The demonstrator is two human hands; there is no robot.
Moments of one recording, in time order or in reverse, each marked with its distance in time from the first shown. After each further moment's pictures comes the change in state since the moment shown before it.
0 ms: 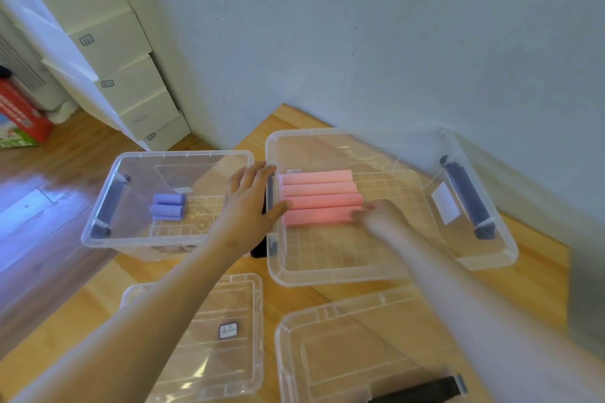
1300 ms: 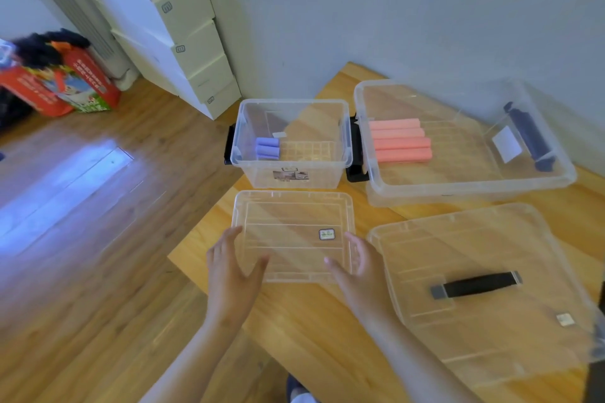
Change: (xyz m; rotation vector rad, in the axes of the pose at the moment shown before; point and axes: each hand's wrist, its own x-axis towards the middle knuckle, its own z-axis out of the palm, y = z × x) left_hand -0.253 -0.130 -0.052 -0.247 0.240 -0.404; right_hand -0.249 -0.025 0.188 0.466 0.001 -0.192
